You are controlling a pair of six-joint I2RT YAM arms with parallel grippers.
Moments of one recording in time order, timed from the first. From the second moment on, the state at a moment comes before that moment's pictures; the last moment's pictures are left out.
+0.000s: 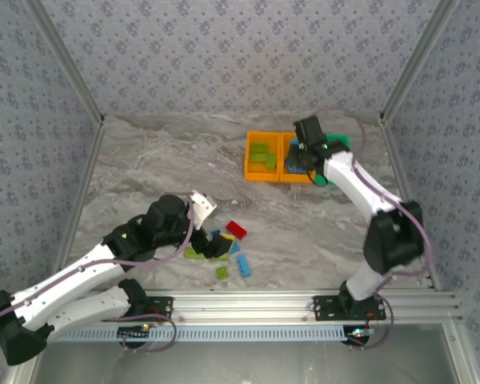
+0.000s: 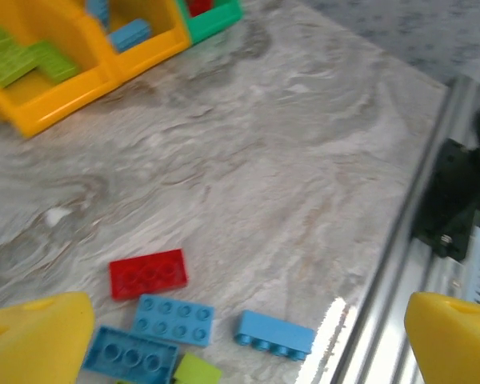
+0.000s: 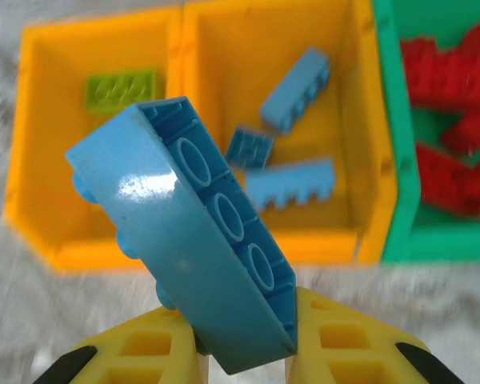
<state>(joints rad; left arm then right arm) -0.90 0.85 0.75 -0.46 0.16 -0.17 0.35 1.69 1.43 -0.67 0.16 0.43</state>
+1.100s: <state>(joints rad) -0.90 0.70 0.80 -0.68 0.17 0.01 0.81 1.43 1.01 -0.74 -0.03 0.21</state>
